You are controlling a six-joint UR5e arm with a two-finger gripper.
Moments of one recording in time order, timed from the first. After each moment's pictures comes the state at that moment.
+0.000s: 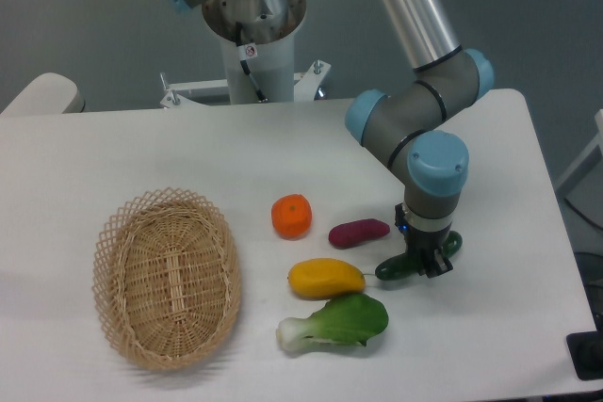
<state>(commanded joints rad) 2.63 -2.16 -1.60 -0.81 1.59 1.76</state>
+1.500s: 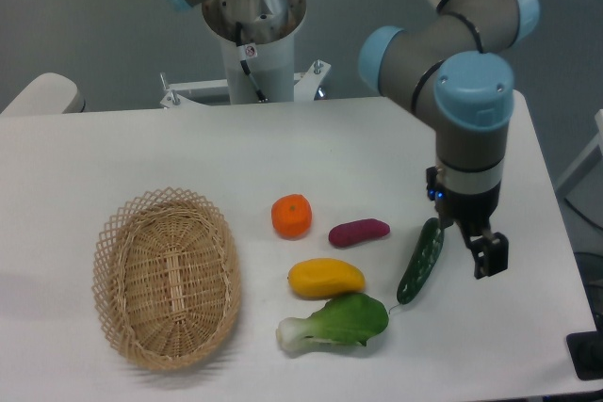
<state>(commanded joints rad) 2.68 -2.02 -1.34 -1.08 1.56 1.99</state>
